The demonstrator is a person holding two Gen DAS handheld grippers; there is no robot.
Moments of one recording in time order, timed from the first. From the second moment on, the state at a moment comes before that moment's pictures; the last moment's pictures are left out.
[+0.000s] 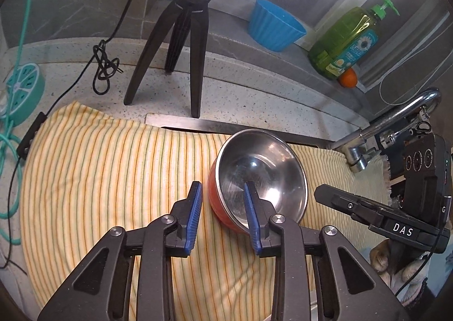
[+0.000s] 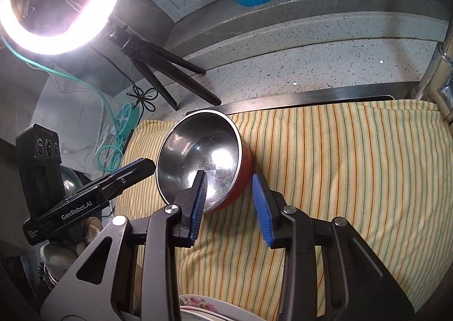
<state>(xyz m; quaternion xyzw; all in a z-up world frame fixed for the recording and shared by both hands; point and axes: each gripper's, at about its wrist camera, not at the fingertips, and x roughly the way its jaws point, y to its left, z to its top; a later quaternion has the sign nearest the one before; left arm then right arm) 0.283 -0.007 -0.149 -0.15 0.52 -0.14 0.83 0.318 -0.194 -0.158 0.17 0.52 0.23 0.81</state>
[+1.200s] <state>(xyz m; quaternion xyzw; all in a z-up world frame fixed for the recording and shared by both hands) 0.261 0.000 -0.140 -0.16 0.52 -0.14 0.82 0.301 -0.172 -0.140 0.14 0.52 0.25 0.81</state>
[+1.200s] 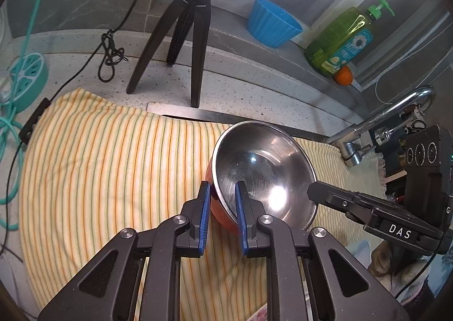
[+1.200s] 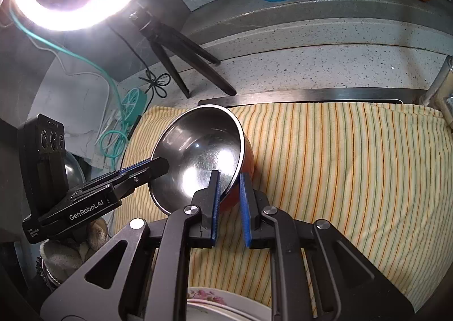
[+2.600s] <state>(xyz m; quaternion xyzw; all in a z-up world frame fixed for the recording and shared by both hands) 0.066 0.080 -0.078 -0.19 0.44 -0.07 0.87 0.116 -0.084 -0.087 0.05 0.49 0.37 0.79</state>
